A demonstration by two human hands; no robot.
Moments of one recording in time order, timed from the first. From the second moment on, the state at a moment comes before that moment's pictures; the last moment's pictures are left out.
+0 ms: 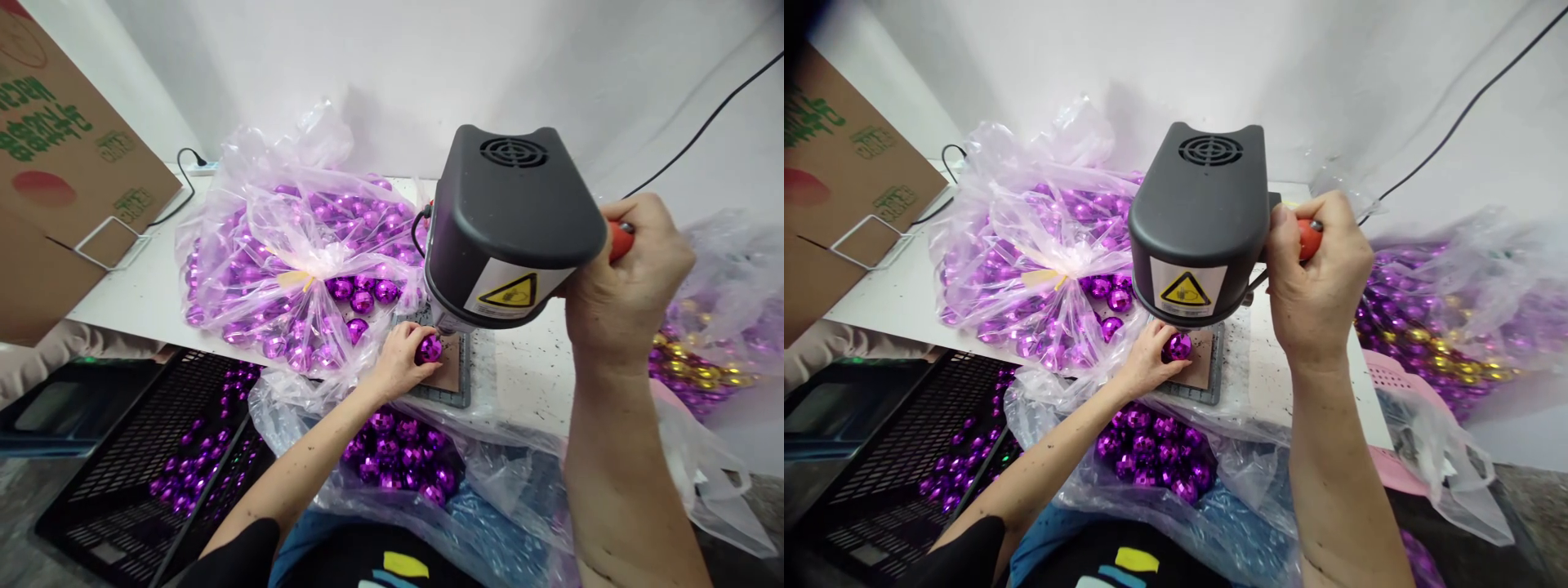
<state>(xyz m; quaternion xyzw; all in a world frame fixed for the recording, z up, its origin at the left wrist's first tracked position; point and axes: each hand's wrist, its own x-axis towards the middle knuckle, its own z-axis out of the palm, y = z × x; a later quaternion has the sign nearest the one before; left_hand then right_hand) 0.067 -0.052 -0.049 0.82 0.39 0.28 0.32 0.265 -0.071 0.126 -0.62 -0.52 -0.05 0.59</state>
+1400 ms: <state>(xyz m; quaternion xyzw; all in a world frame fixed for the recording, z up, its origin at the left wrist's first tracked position) 0.076 -0.059 -0.052 0.85 0.39 0.25 0.25 0.267 -0.073 0.124 -0.61 -0.54 -0.04 0.58</state>
